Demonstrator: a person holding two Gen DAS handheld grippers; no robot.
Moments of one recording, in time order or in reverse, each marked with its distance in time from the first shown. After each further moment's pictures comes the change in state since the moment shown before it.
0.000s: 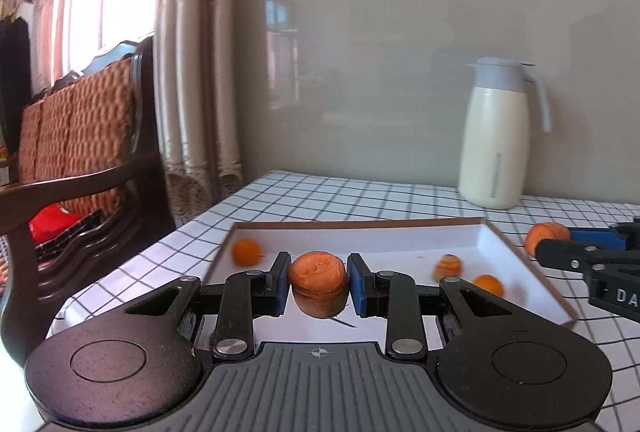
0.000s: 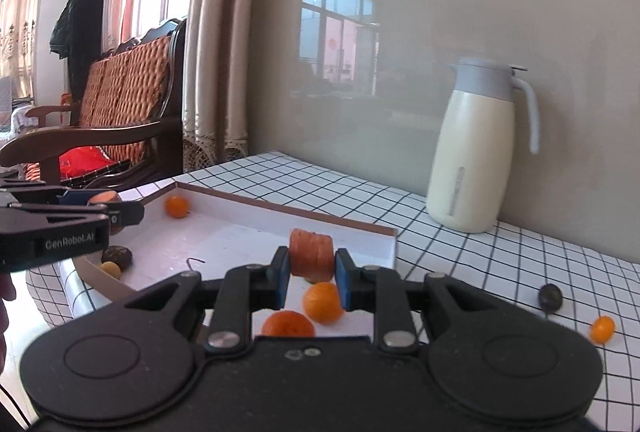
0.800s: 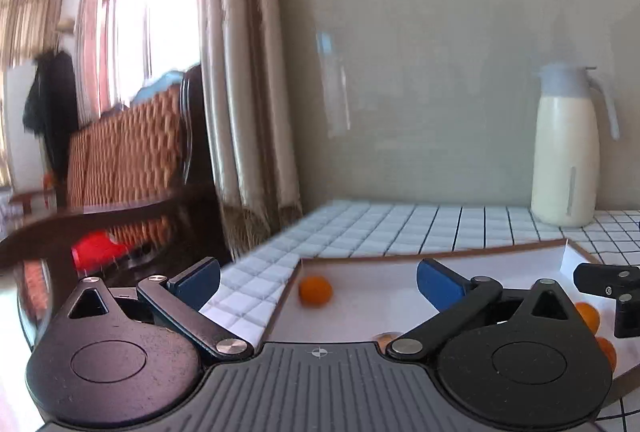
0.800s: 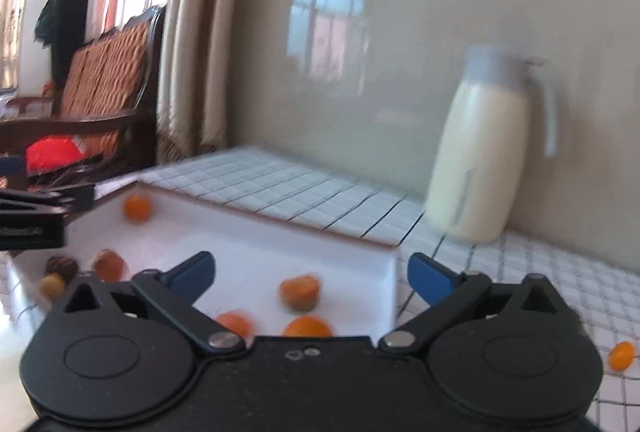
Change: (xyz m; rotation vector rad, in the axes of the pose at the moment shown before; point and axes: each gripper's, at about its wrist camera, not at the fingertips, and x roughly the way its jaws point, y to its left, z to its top) left arm 0.036 0.015 0.000 0.032 -0.108 0.169; right arm 0.049 -0.006 0.001 -0.019 -0.010 -0.086
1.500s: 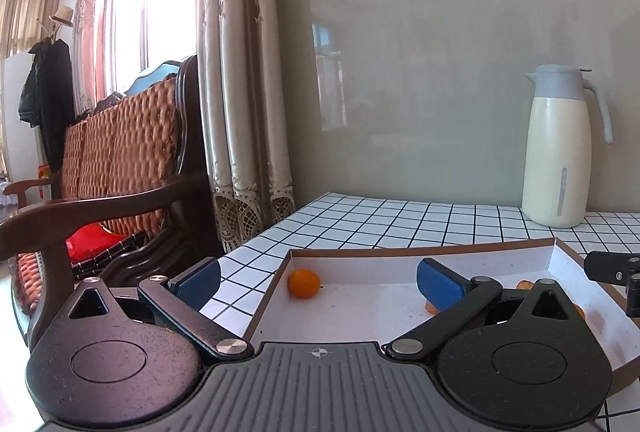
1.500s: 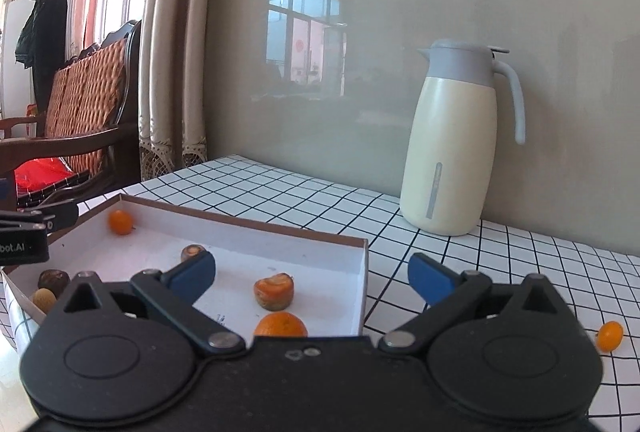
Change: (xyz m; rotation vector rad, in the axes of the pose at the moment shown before) left arm -0.004 -0.004 0.000 -0.021 0.029 -0.018; right arm -0.009 -0.018 -0.003 0.073 -0.003 -0.012
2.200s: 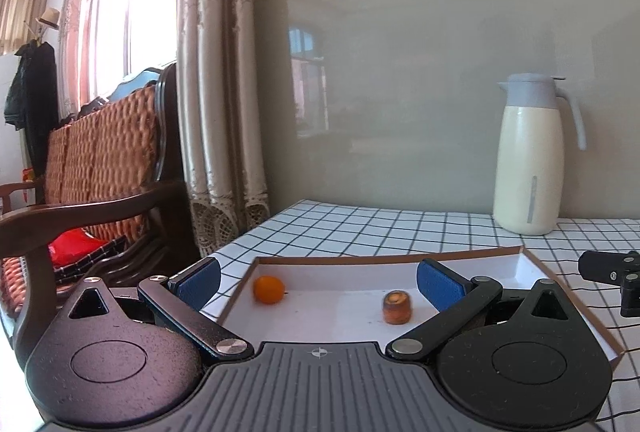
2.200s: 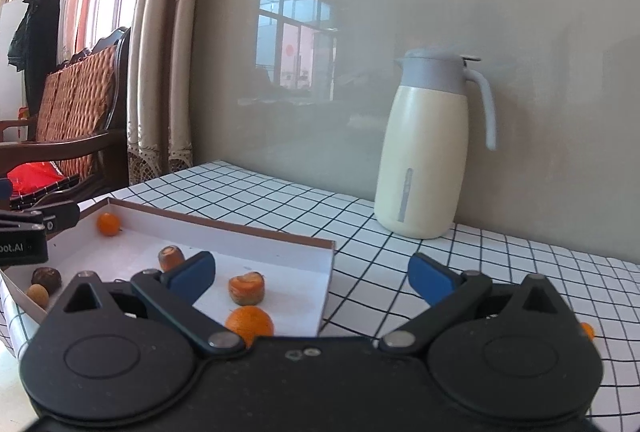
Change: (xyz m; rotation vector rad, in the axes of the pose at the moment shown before) left arm -0.013 -0.023 0.008 -0.001 -0.016 -0.060; right arm -0.020 -0.022 0.000 0.000 -0.015 -0.038
